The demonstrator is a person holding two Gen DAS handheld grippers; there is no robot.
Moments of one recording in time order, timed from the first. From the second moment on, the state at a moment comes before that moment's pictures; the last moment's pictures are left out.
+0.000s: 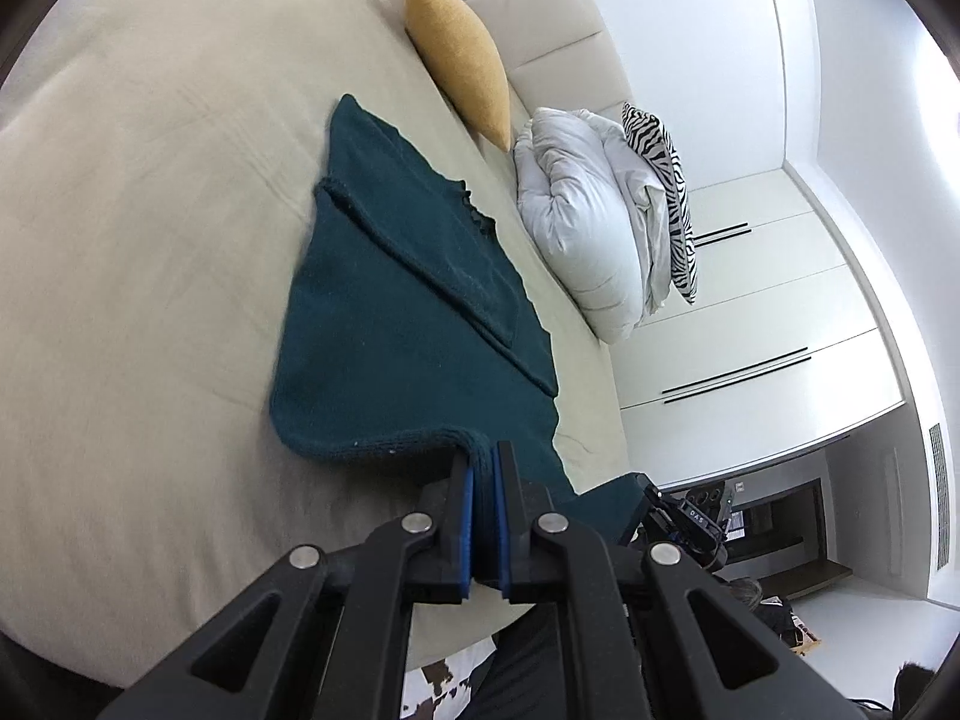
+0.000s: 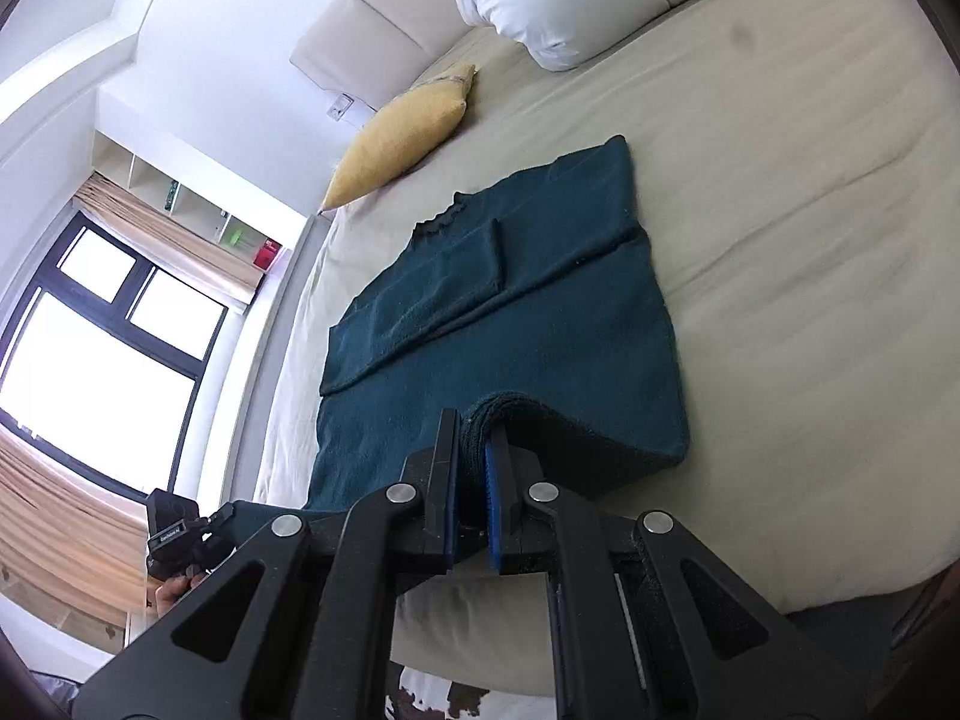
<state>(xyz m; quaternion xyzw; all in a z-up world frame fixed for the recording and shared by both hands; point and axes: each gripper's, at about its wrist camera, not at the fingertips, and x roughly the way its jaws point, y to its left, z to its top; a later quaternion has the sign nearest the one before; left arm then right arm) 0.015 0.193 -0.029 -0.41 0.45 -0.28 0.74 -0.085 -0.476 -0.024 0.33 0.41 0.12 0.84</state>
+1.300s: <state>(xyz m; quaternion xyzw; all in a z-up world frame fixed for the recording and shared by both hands) 0.264 0.194 -0.057 -0.46 0.43 -0.21 0.75 0.201 -0.512 -0.070 0.31 0.39 0.01 0.87</state>
